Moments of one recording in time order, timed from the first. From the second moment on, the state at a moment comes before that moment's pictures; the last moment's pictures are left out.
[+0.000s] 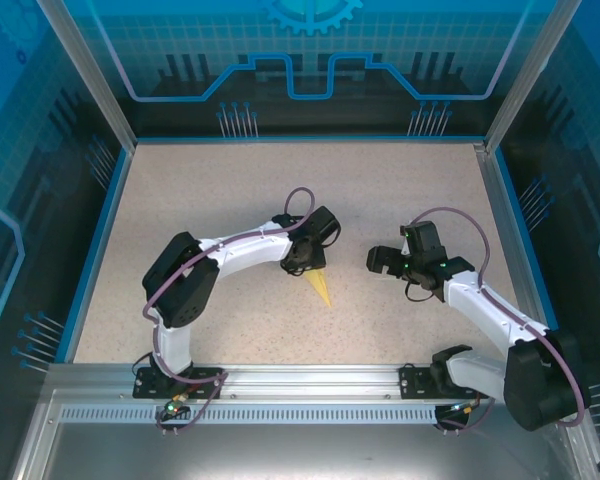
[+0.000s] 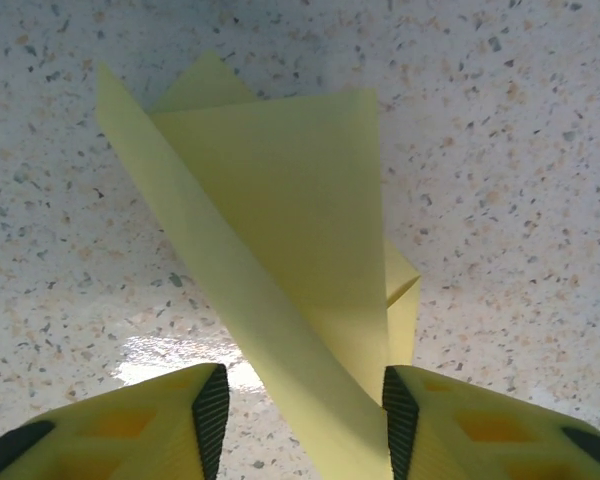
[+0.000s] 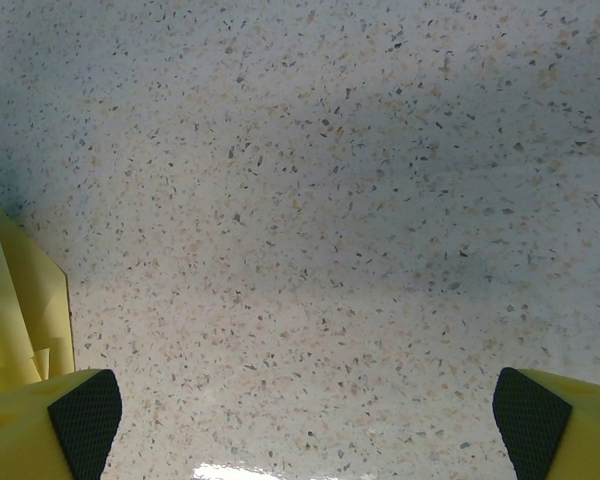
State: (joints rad) left arm -0.78 1.92 1.38 -0.76 -0.14 -1.01; right arm 0.29 1.14 0.61 -0.41 -0.06 0.49
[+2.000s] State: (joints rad) left arm -0.62 1.82 0.84 0.32 0.32 -1.03; right arm 0.31 1.20 0.56 -0.23 -0.46 0.57
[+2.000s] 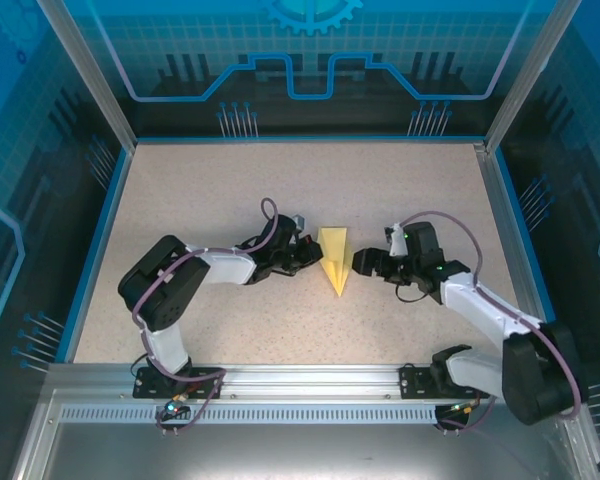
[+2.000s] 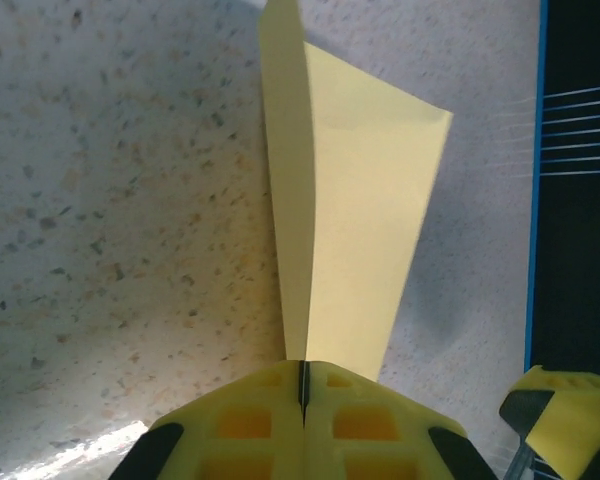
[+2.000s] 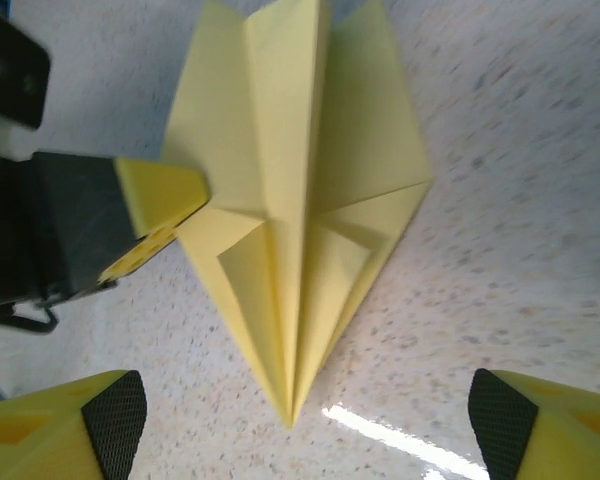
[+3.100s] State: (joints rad) left arm -0.61 1.85 0.79 0.37 0.33 -1.03; right arm 0.49 1.55 0.76 -0.25 -0.38 0.62
